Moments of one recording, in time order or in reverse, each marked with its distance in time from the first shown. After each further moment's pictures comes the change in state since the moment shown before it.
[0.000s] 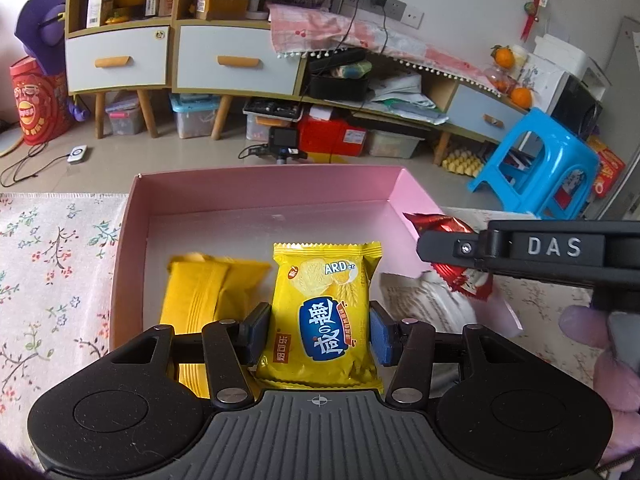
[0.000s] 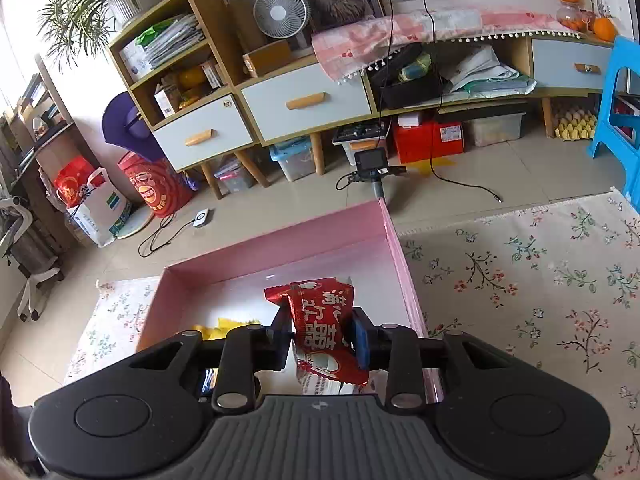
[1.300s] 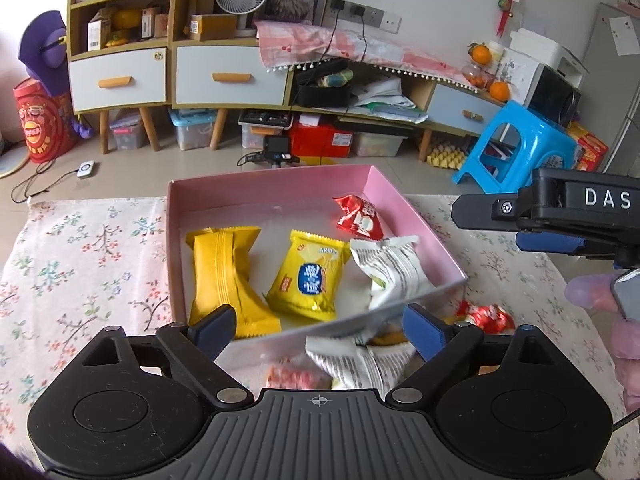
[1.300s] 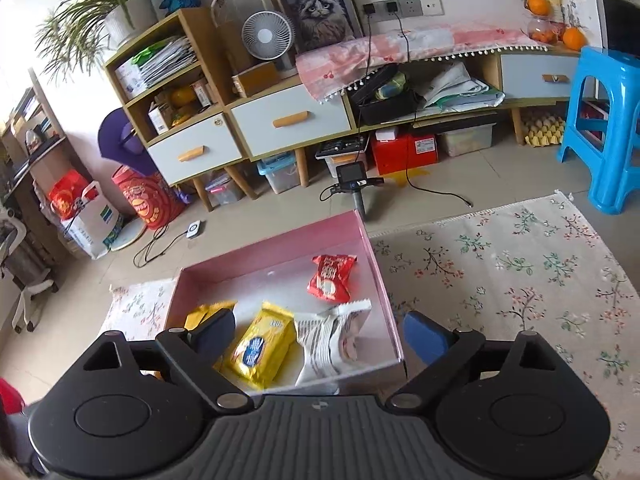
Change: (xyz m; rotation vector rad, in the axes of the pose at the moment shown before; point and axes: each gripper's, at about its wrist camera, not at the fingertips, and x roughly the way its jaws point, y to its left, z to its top) left arm -0.086 -0.008 -0.021 0.062 -0.008 -0.013; right arm -0.074 0.009 -0.010 0.014 -0.033 -0.058
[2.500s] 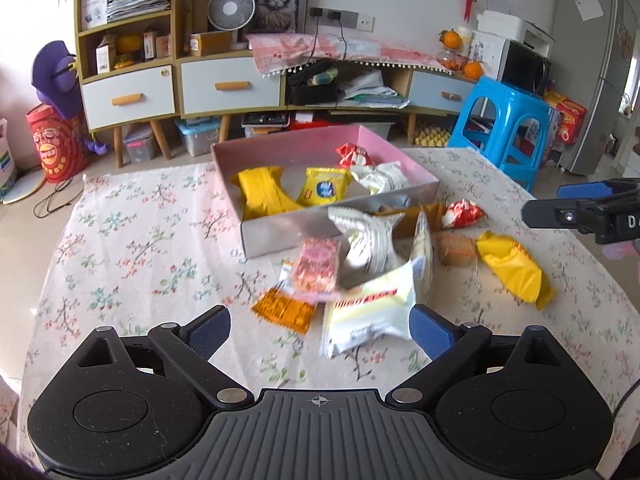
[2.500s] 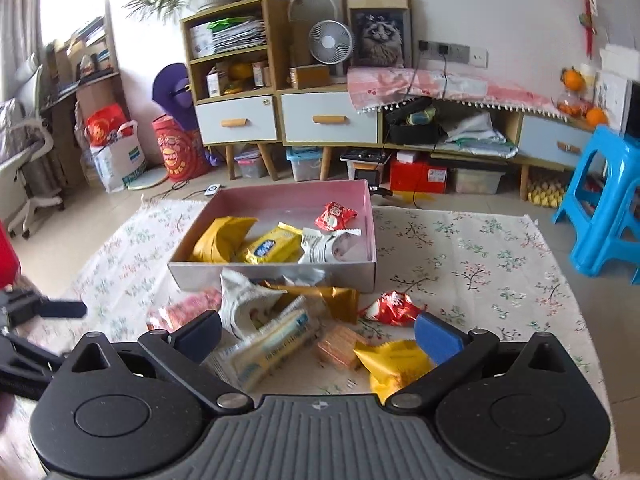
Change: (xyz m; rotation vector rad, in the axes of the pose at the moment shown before) left arm -0.089 0.015 -0.101 0.119 -0.029 0.020; right arm -0.092 0.001 -0.092 -0.295 -0.056 -0.015
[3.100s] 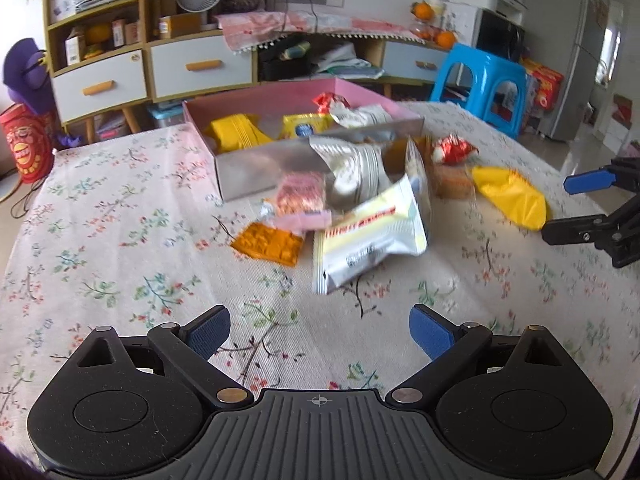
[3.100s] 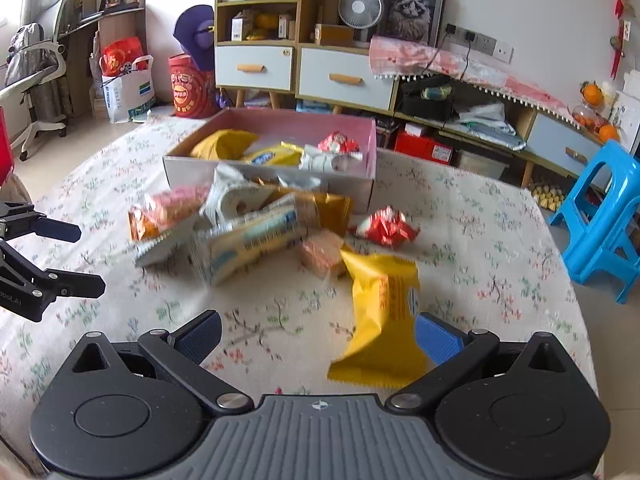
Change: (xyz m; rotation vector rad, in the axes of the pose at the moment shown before) left arm 0.030 0.001 -0.048 0.086 0.041 -0.059; right arm 0.004 -0.002 -0.062 -0.146 0.101 -0.035
